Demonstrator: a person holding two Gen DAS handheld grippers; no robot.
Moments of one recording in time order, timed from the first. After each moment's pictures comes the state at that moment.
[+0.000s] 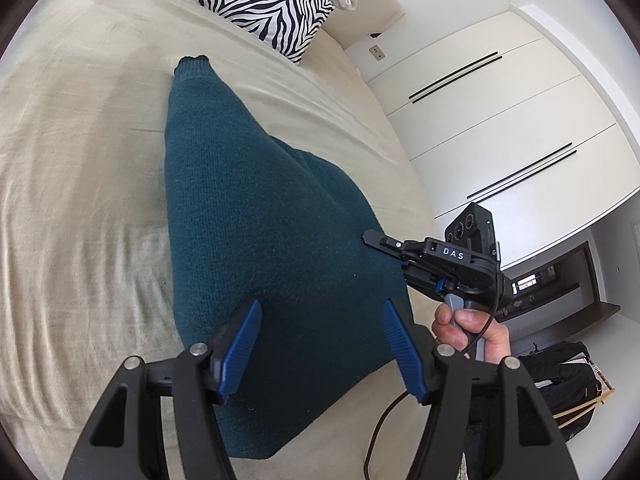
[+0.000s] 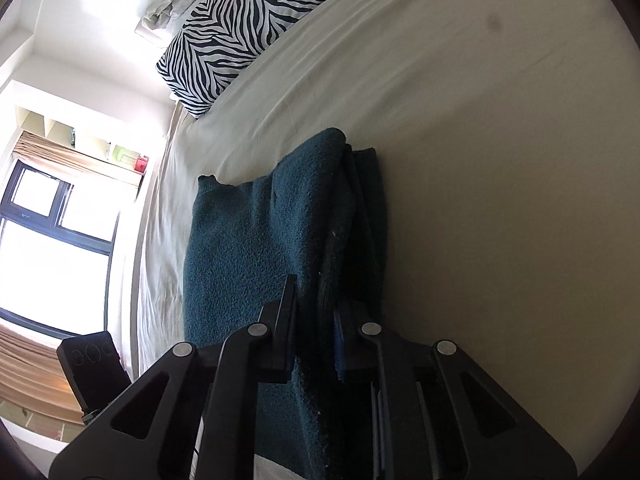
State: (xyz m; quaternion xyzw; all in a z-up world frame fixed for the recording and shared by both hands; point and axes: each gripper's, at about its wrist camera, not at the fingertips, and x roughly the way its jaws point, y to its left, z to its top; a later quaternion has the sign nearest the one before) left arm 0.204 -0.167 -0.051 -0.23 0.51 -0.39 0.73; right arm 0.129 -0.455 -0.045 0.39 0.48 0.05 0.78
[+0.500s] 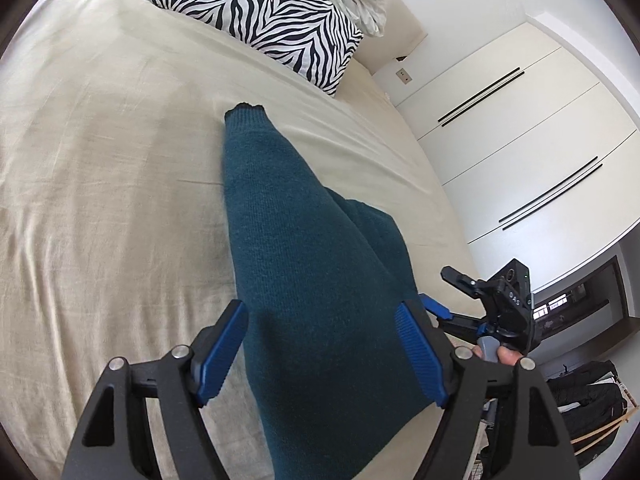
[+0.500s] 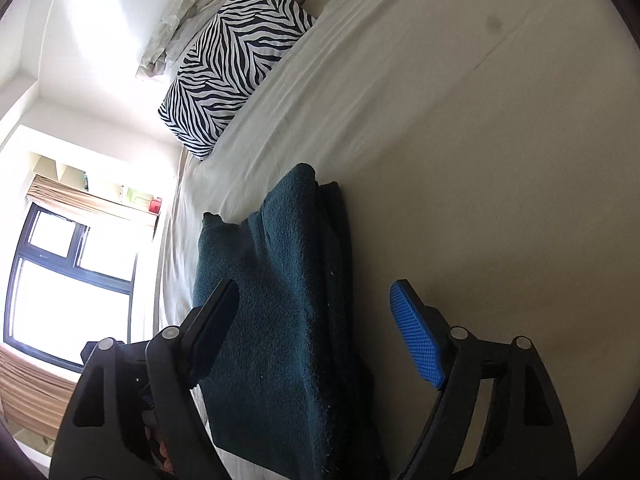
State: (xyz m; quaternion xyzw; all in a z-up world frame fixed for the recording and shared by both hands) left arm 0.240 -0.151 -0.055 -0.21 0.50 -0.33 0.78; right arm 0.114 -0.489 -0.053 0.44 0.43 0.05 0.79
